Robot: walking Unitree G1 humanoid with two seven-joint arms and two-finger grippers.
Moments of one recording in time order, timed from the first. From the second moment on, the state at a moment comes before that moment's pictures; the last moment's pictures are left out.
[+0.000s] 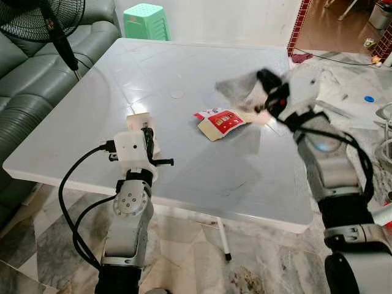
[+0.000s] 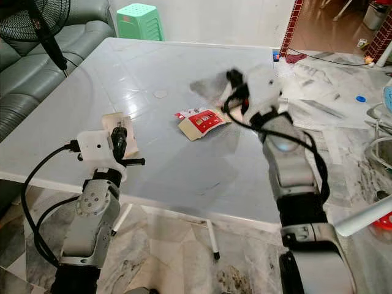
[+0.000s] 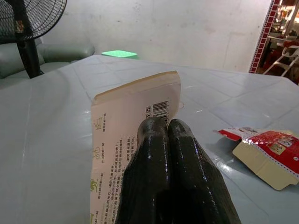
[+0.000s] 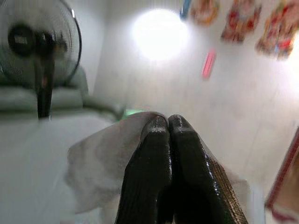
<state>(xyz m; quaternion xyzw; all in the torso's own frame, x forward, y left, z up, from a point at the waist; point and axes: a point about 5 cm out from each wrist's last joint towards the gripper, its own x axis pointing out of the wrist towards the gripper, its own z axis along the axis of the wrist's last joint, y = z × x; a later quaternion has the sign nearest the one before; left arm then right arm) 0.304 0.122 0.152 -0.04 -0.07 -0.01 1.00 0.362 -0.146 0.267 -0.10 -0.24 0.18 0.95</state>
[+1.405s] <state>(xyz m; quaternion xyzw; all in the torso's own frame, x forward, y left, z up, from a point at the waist) 0.311 0.115 0.159 -0.05 -0.07 -0.04 1.00 0.347 -0.180 0.237 -0.05 -0.18 0.07 0.98</state>
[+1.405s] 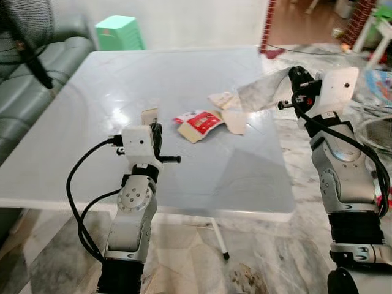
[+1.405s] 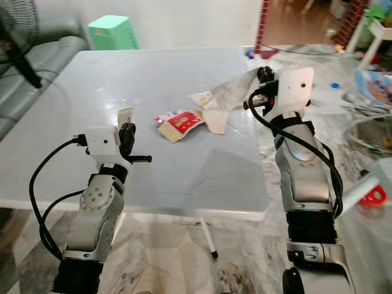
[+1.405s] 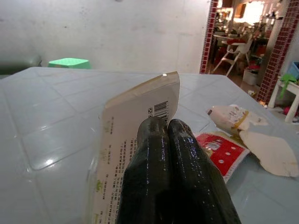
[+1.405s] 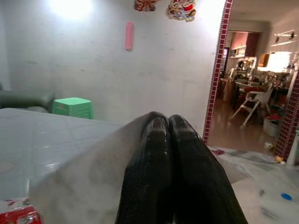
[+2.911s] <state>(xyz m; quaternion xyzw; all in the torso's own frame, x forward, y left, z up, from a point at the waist) 0.311 0.130 0.151 -0.06 -0.04 -0.03 1.00 0.352 -0.160 0.236 -0.03 -0.18 0.09 0.98</state>
